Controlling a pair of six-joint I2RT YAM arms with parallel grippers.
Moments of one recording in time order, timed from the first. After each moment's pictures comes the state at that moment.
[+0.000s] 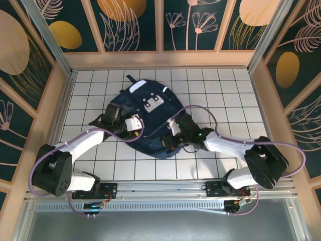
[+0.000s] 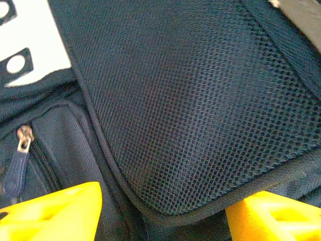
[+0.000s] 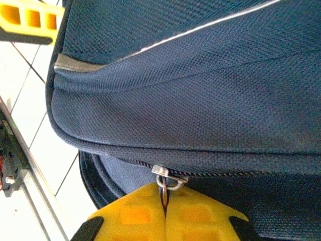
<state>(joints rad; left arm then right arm) -0.39 1.36 0.72 -0.27 0.33 0.91 0.82 1.41 0.69 -0.11 -0.39 0.41</state>
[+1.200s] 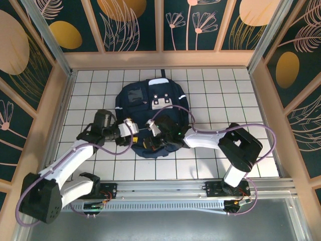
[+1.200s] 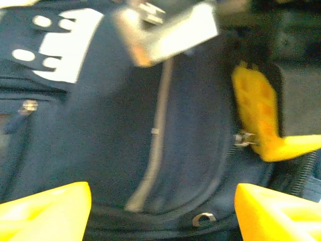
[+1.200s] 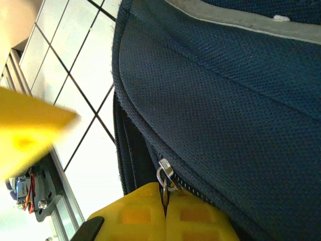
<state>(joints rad) -0.38 1.10 0.58 -0.29 0.49 0.85 0.96 1.69 0.88 0.03 -0.41 0.50</state>
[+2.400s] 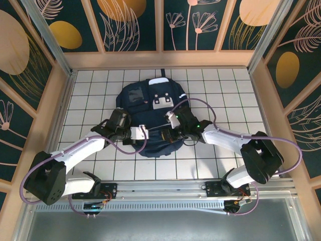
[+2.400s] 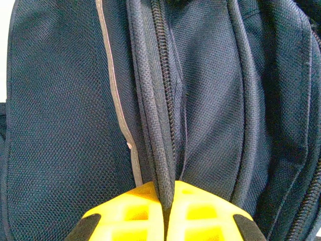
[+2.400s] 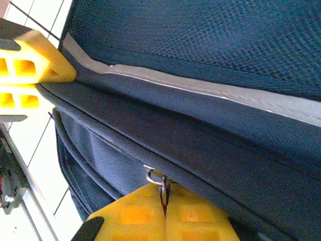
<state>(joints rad) -0.53 1.26 0.68 -0.31 0.33 0.99 0.74 1.46 0.80 -0.21 -0.40 0.34</state>
